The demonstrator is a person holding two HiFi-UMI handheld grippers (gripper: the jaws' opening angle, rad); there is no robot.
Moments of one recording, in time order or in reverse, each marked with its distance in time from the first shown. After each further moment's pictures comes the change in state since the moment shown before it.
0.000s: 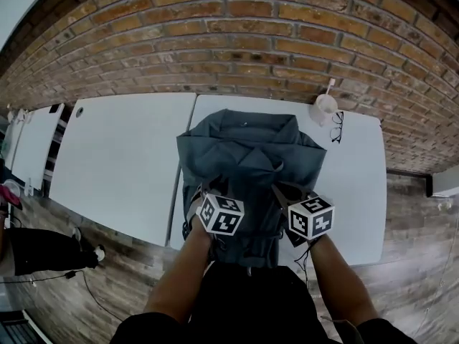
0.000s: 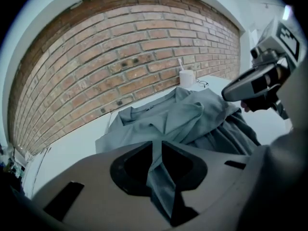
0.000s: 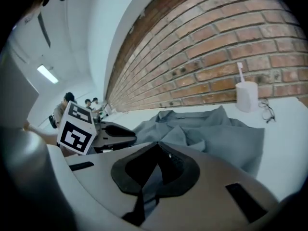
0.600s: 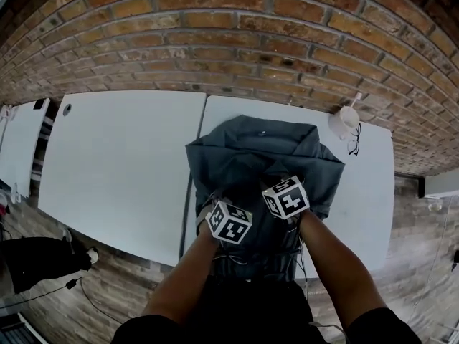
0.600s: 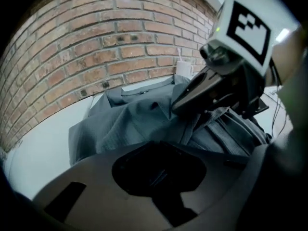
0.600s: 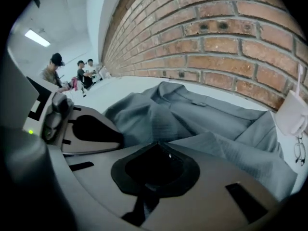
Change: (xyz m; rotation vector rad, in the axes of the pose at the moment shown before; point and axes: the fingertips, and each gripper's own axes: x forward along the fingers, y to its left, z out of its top) left arm 0.056 0.013 -0.037 -0.014 0.043 -0.239; right arm 0.155 -0.005 -0.022 -0.210 0.377 -0.084
